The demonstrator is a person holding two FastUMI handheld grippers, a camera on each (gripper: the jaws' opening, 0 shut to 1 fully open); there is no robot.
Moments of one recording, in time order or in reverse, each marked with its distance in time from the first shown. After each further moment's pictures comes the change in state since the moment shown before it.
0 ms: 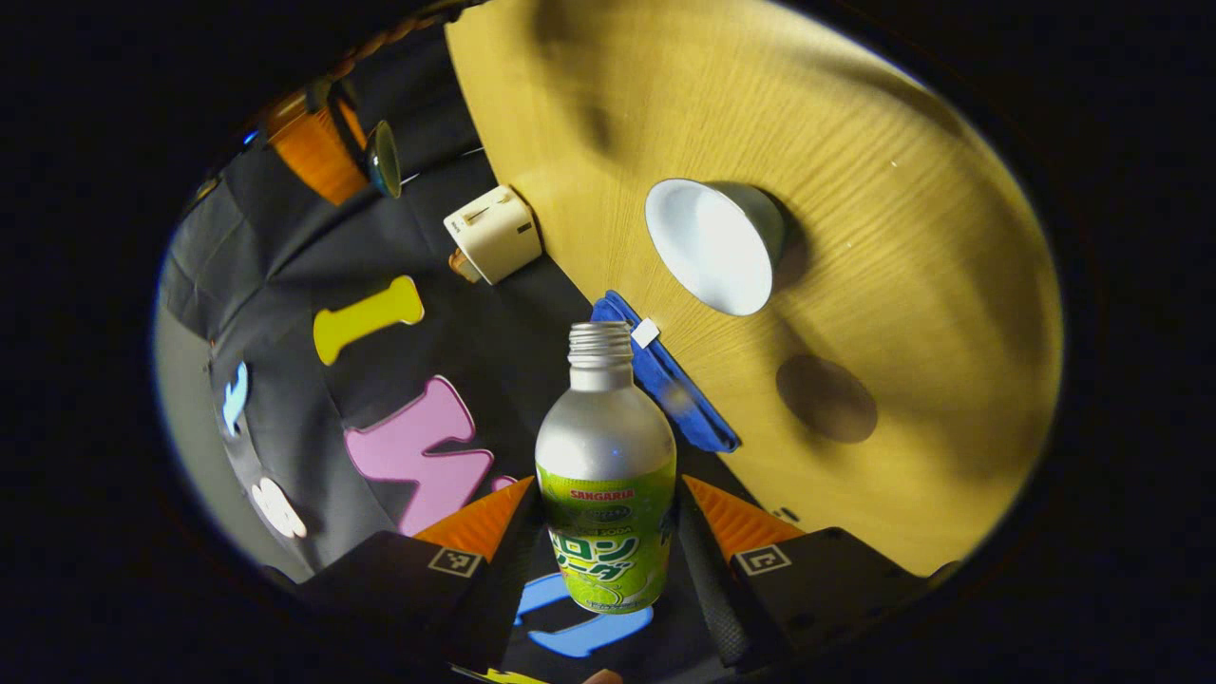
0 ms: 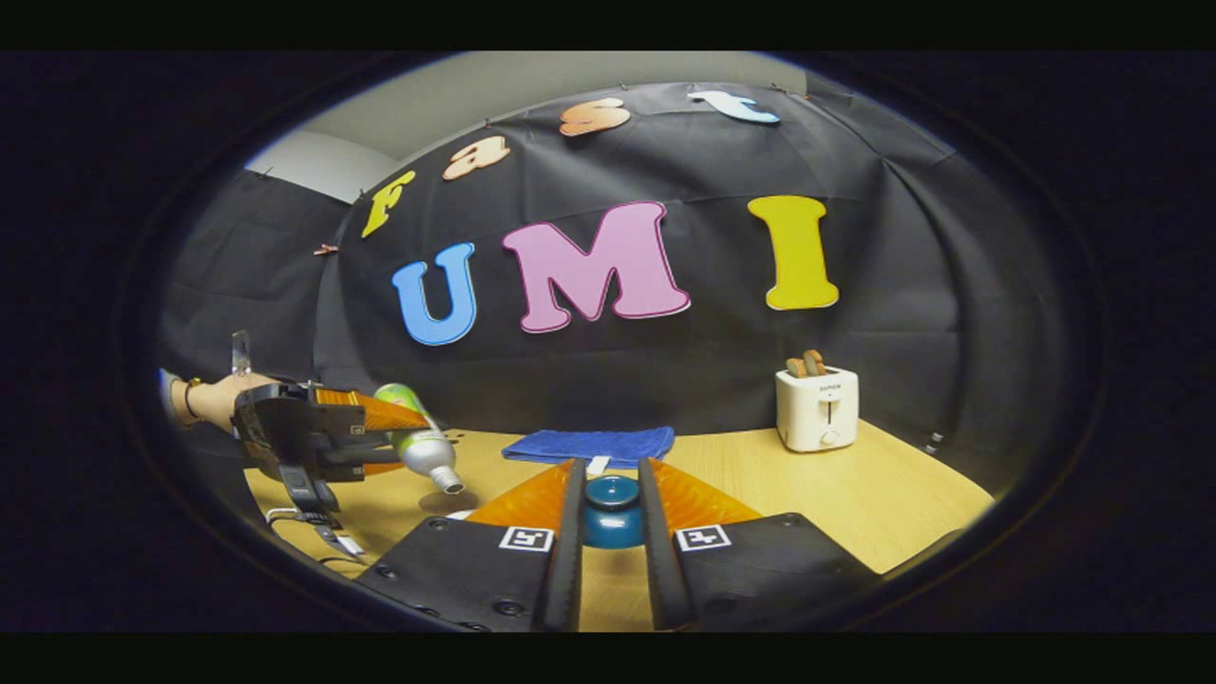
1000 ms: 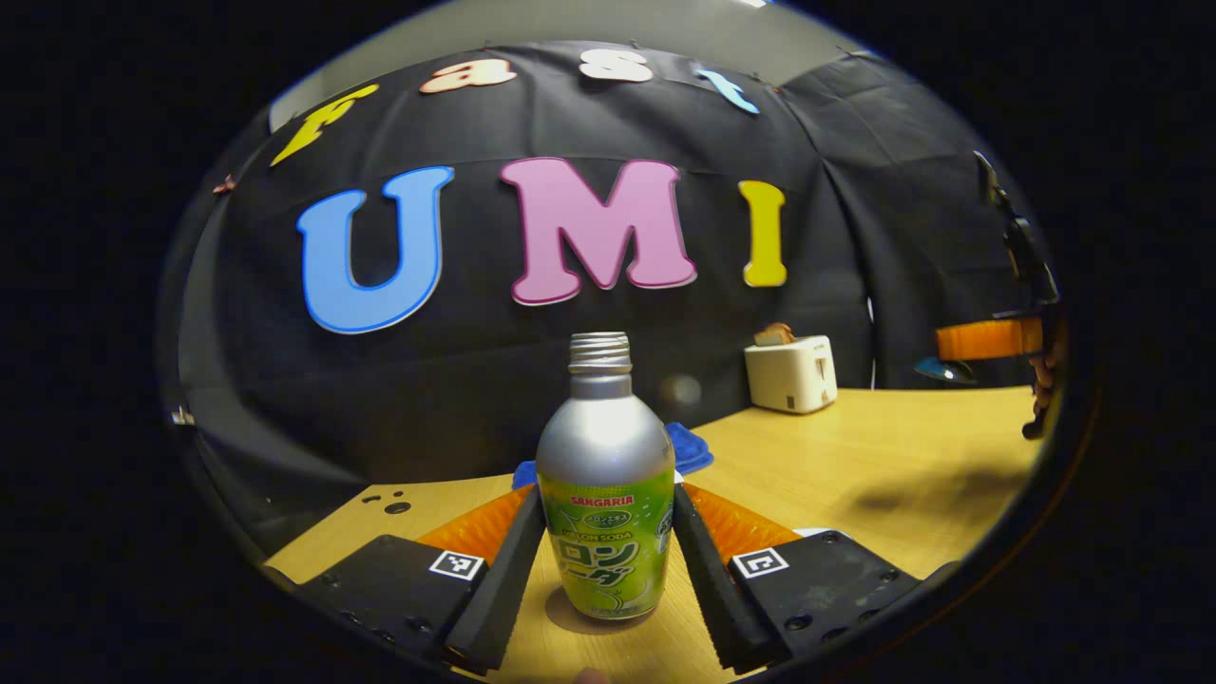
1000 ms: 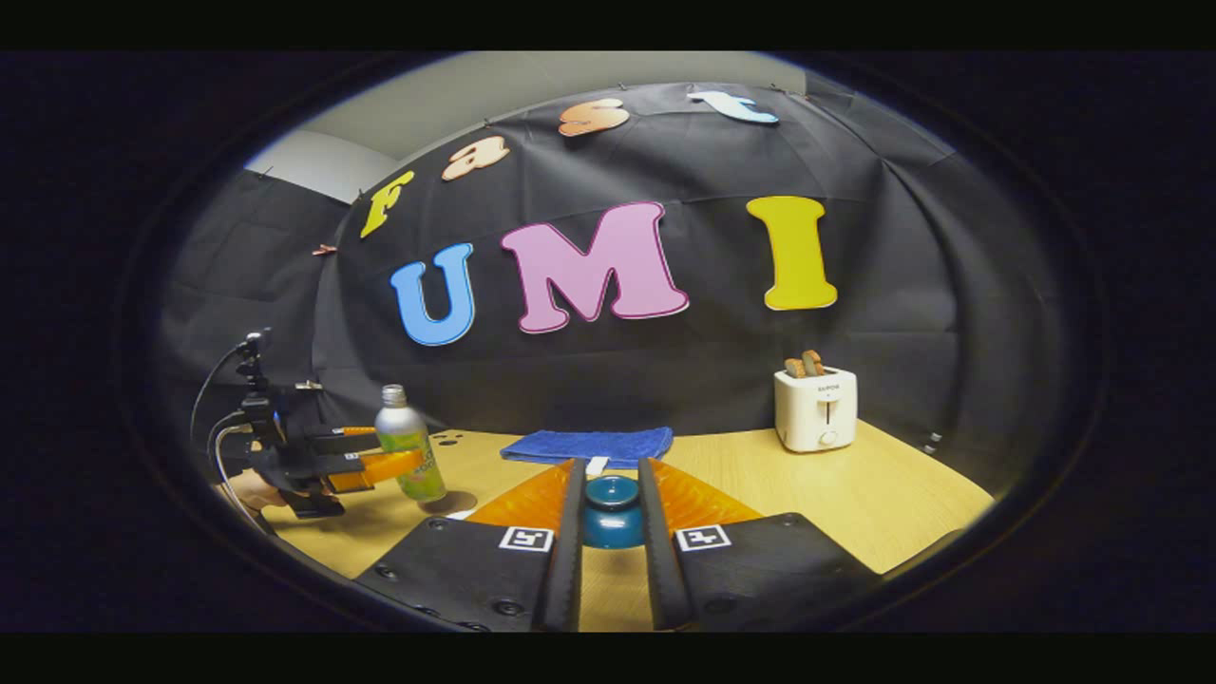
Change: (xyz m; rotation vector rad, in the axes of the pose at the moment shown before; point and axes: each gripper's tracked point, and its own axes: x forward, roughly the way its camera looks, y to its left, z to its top) left arm 0.012 -0.014 -0.025 -1.960 -0.199 0.185; right arm 0.001 0.006 -0.002 0.000 0.002 0.007
